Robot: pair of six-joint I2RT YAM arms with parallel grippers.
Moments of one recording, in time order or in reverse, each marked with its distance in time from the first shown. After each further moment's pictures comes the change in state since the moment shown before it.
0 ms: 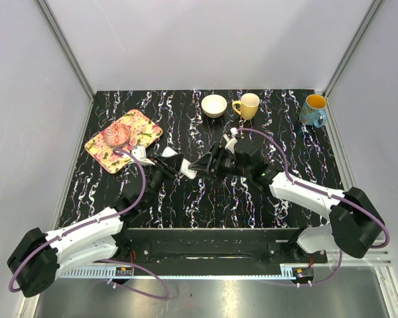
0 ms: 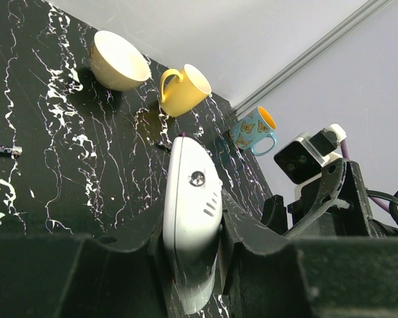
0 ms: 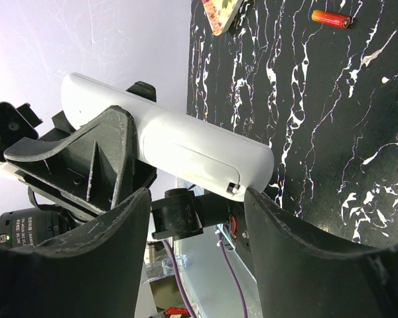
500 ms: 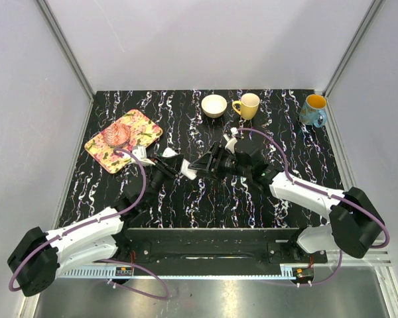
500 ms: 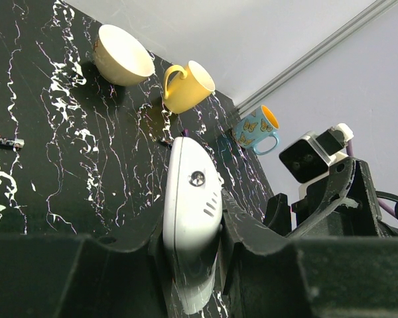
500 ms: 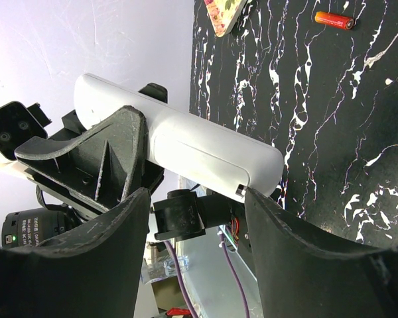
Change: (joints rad) left arm -0.008 0.006 0.002 -0.020 -0.020 -0.024; right arm 0.000 0.000 0.000 0.008 0.000 0.007
